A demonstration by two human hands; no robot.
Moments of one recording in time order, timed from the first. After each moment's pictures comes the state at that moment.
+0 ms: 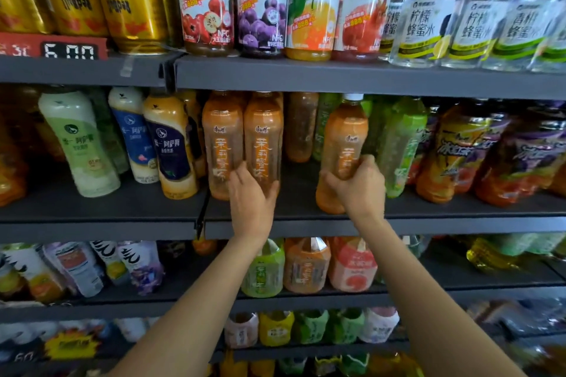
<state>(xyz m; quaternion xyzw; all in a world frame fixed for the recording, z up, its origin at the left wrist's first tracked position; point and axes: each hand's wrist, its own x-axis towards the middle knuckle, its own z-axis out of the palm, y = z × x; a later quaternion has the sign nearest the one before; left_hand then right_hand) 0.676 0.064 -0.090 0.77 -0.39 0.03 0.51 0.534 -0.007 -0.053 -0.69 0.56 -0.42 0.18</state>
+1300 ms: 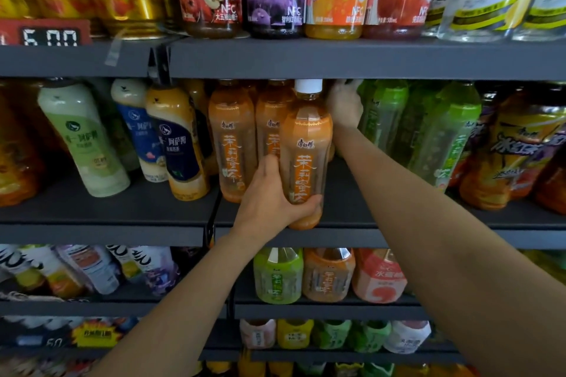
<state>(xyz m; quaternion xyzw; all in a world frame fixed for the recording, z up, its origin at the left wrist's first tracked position) 0.690 0.064 -0.075 0.72 -0.55 -0.03 0.43 0.635 -0.093 0.011 -0.79 0.51 -0.33 0.07</state>
